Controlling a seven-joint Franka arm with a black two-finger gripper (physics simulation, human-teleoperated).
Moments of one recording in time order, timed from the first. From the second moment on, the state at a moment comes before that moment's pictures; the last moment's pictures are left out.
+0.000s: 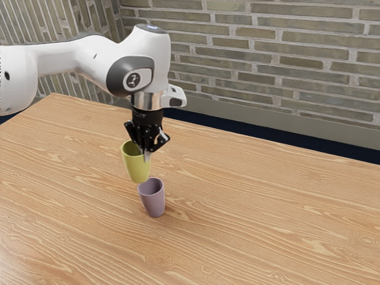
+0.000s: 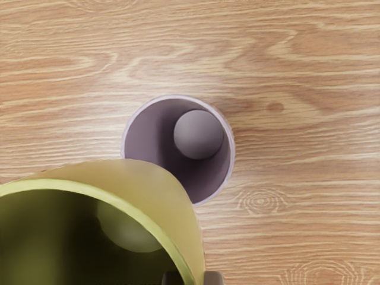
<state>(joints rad) -0.11 0.12 -0.12 -1.77 0.16 1.72 -0.21</state>
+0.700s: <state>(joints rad) -0.12 0.22 -0.12 -1.70 0.17 1.73 -0.23</state>
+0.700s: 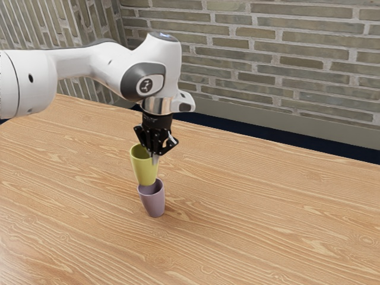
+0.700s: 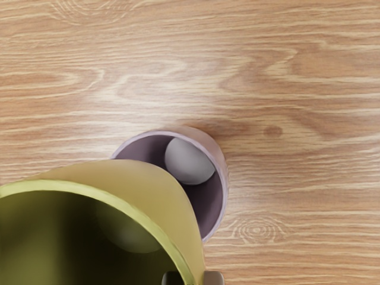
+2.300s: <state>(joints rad) -0.12 0.27 -0.10 -1.70 0.14 1.76 -0.24</state>
